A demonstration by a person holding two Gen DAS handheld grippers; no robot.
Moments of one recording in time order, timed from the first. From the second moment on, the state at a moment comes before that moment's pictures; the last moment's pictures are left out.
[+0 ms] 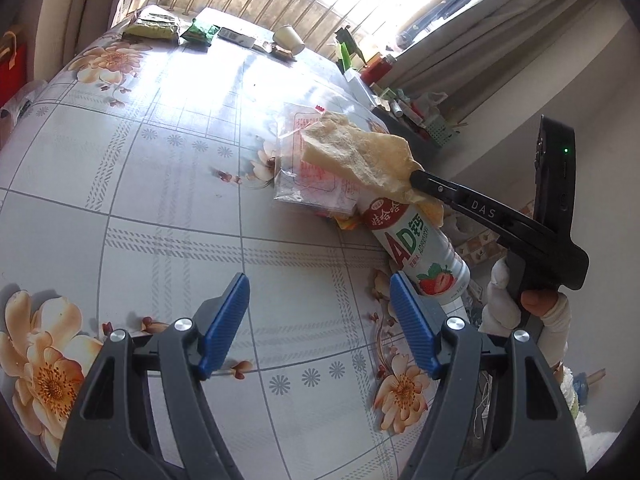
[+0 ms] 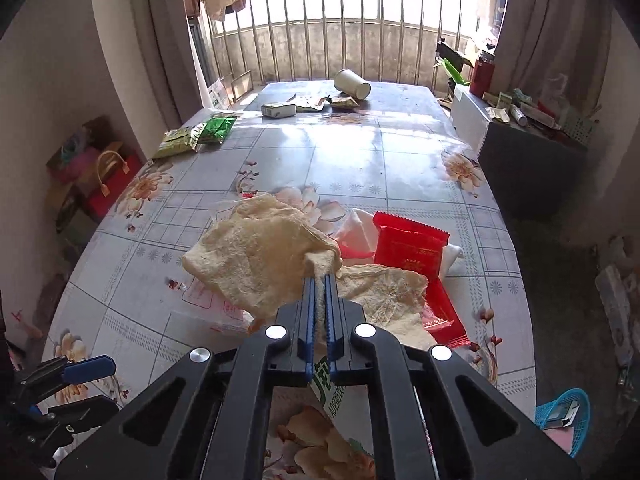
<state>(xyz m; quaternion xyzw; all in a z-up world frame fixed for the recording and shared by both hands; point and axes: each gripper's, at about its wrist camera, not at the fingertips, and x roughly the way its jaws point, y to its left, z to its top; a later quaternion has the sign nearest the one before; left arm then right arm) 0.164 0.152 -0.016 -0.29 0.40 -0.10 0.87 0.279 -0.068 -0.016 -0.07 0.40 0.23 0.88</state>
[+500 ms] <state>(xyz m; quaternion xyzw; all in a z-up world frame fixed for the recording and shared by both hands) 0.146 0.164 0.007 -0.27 0.36 -0.09 0.89 0.181 -0.110 0.028 -0.04 0.37 0.29 0.88</state>
